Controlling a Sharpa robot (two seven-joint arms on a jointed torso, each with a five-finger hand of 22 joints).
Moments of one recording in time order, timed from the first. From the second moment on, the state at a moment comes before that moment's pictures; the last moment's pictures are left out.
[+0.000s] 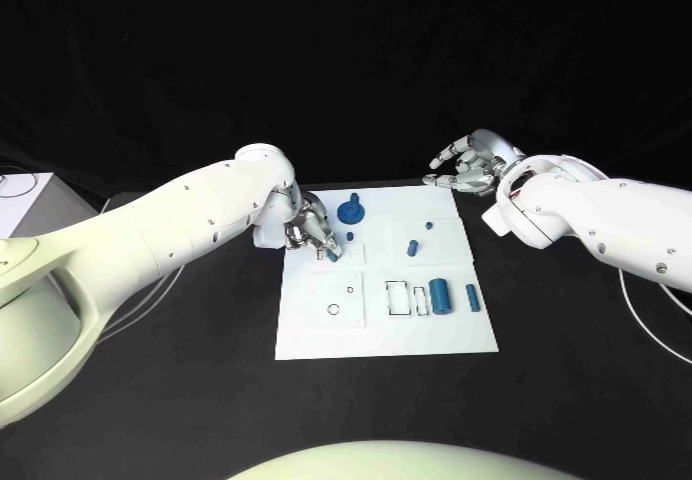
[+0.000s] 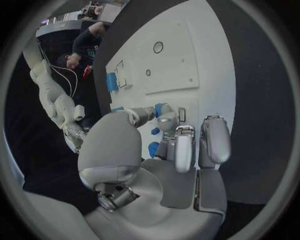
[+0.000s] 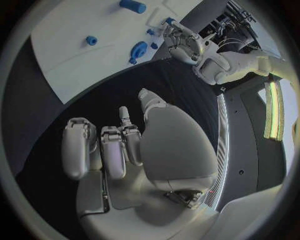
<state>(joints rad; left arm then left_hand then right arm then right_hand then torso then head) 1.26 -0.39 0.10 0.92 -0.99 0.59 -0.54 1.12 -0.18 0.78 0.22 0.09 0.82 0.06 0.89 0.80 1.26 -0.03 1.16 0.92 1.47 -0.07 1.56 1.31 0.08 1.37 0.04 1.42 1.25 1.35 -0.72 -0.11 1.27 -0.94 -0.42 -0.09 1.38 -0.17 0.18 0.29 0.26 0.85 0.17 0.22 0.34 1.45 0.08 1.48 1.31 1.47 0.00 1.56 1.31 0.06 1.47 0.09 1.36 1.31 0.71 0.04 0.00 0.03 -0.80</state>
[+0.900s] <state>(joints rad) 1.26 -0.41 0.10 0.98 -0.98 0.53 -0.55 1.12 -0.18 0.77 0.22 0.09 0.82 0.06 0.88 0.80 1.26 -0.03 1.16 0.92 1.47 -0.07 1.56 1.31 0.08 1.37 0.04 1.42 1.25 1.35 -0.73 -0.11 1.28 -0.94 -0.42 -0.09 1.38 -0.17 0.18 0.29 0.26 0.85 0.17 0.22 0.34 1.45 0.08 1.48 1.31 1.47 0.00 1.56 1.31 0.06 1.47 0.09 1.36 1.31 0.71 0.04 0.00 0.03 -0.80</state>
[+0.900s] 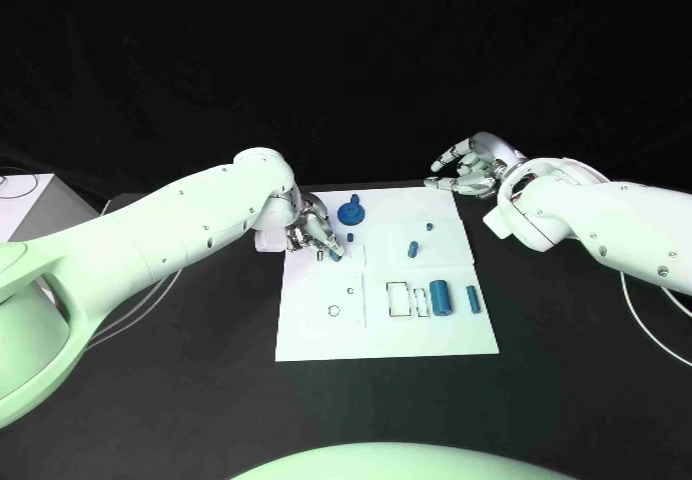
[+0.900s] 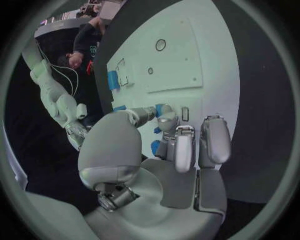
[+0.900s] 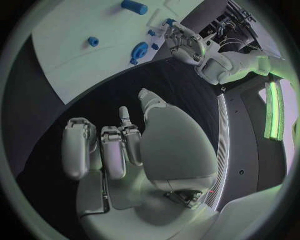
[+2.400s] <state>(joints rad) 1.26 -0.40 0.11 0.96 -0.99 0.50 -0.55 1.12 -0.18 0.77 0.22 0.10 0.82 0.06 0.88 0.80 1.26 -0.03 1.16 0.92 1.47 -0.07 1.56 1.31 0.08 1.37 0.04 1.42 1.25 1.35 -0.73 -0.11 1.28 -0.94 -0.42 -0.09 1.38 -0.17 0.18 0.29 0.26 0.85 0.17 0.22 0.34 1.45 0.08 1.48 1.31 1.47 0.00 1.56 1.31 0.06 1.47 0.09 1.36 1.31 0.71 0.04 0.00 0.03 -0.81</state>
